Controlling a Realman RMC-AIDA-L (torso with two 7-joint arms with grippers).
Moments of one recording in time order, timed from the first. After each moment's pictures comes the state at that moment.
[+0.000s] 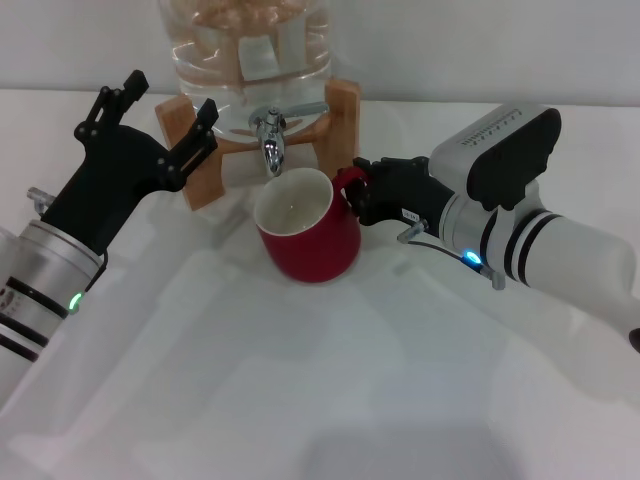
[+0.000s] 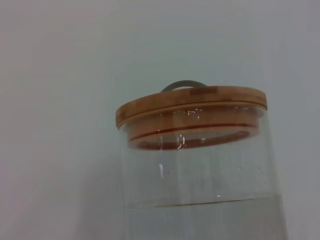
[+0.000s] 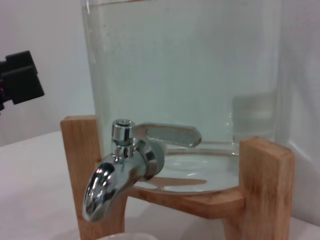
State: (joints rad) left arm -0.40 -2.11 1.57 0.26 -2.93 -1.27 2.83; right arm 0.87 2.03 0.45 0.48 -2.23 -0.49 0.30
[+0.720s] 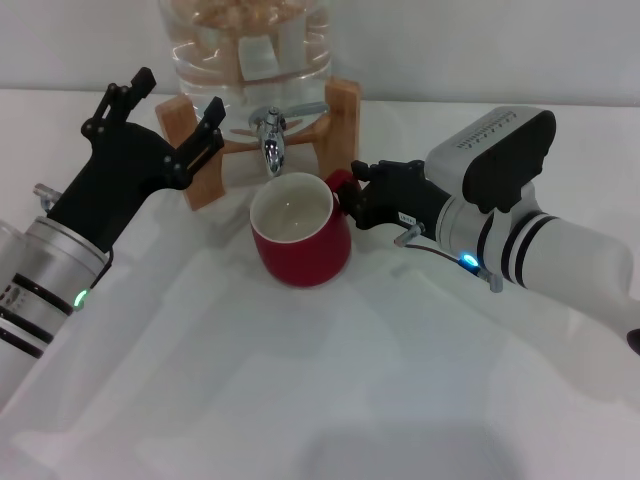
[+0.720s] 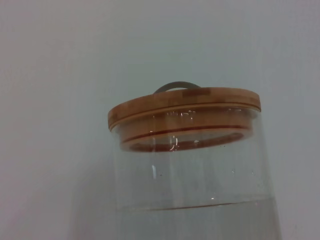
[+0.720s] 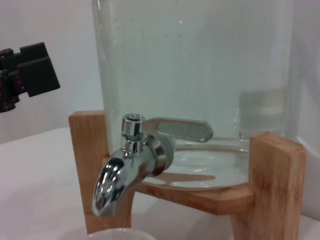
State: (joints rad) left arm -0.41 -2.11 1.58 0.26 -2.93 -1.27 2.83; right arm 0.87 2.03 0.44 0.48 -2.22 -0.49 0.31
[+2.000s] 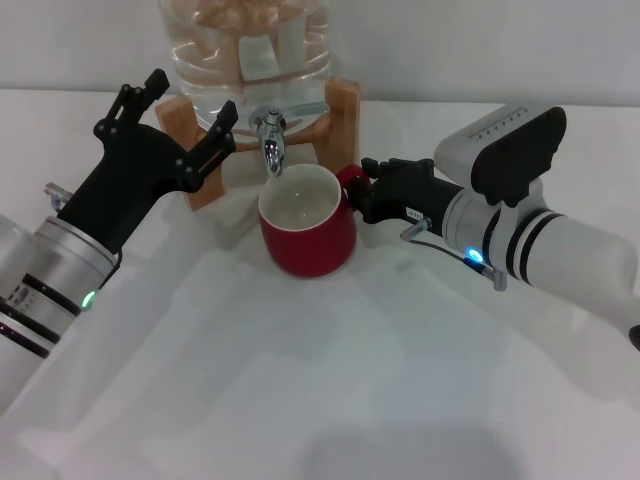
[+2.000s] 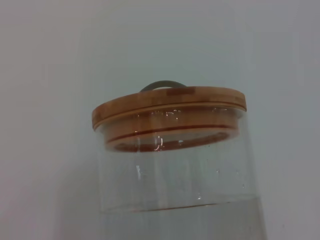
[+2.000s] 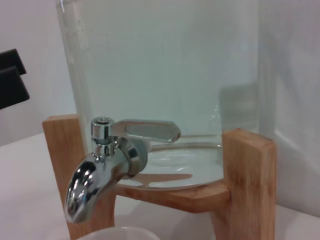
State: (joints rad) left arm -0.42 -2.11 1.60 0.26 -2.93 -1.27 2.83; right arm 0.86 2.03 0.47 0.48 -2.23 -0.47 0.33
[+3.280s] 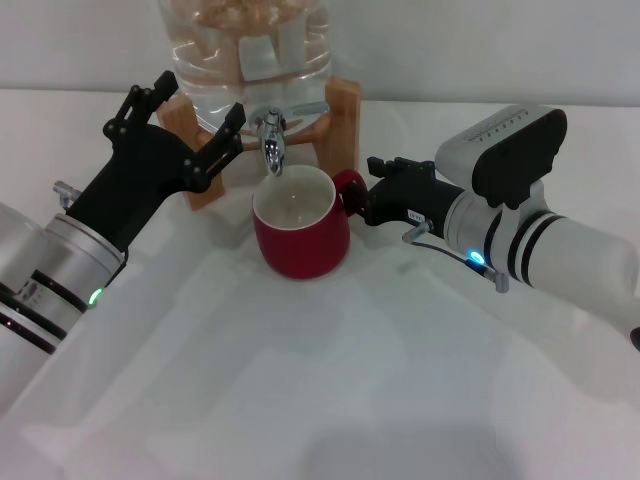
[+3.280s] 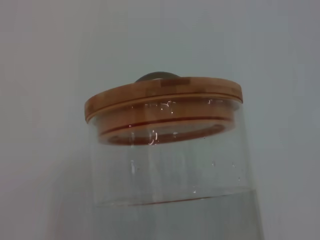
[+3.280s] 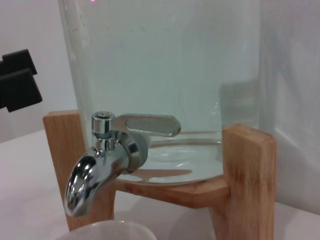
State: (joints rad) left arm -0.43 -2.11 1.62 0.26 -2.93 -1.25 2.82; right arm 0.86 2.03 0.46 0.47 -2.23 -0.47 0.33
